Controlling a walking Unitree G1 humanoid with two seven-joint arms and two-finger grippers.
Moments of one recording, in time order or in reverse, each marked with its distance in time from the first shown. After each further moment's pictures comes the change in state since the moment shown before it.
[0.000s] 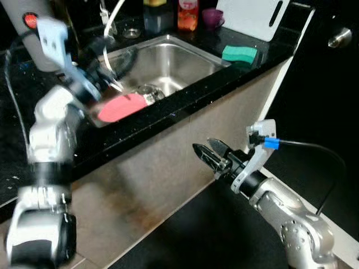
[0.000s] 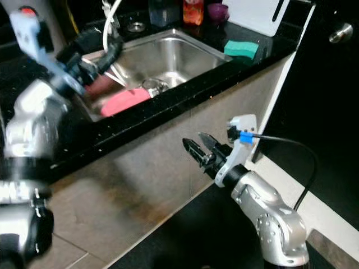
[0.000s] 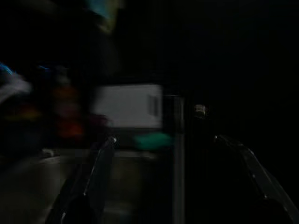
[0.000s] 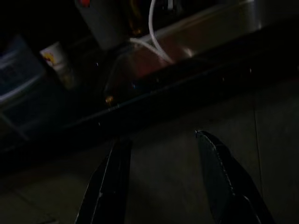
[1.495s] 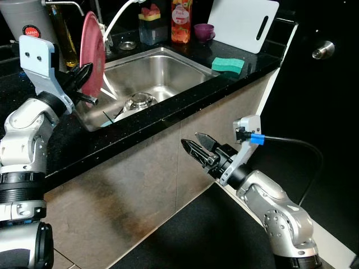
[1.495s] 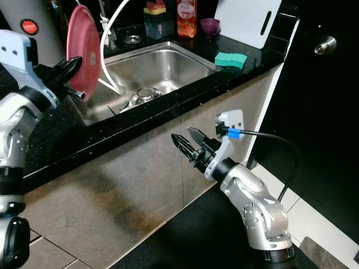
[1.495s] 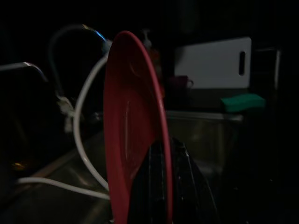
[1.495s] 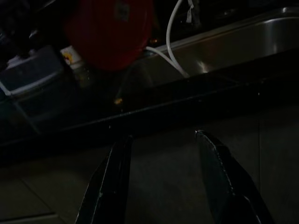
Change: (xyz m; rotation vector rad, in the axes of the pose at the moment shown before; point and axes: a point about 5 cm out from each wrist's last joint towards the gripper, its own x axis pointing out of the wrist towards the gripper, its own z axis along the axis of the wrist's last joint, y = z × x) left arm -0.024 0.069 0.010 0.233 0.247 0.352; right arm 0.013 0.009 -0.006 -0.051 -0.004 0.103
